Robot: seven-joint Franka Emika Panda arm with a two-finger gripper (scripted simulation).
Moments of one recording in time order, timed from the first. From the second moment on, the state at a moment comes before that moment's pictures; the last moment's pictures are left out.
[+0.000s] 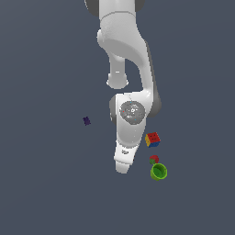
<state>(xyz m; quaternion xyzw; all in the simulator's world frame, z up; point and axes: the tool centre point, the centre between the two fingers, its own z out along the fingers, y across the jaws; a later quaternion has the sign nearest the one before) 0.091 0.040 0.083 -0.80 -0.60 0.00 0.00</state>
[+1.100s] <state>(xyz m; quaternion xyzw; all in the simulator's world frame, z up) -0.022 0.095 0.247 -0.80 -0.60 0.00 0.00</state>
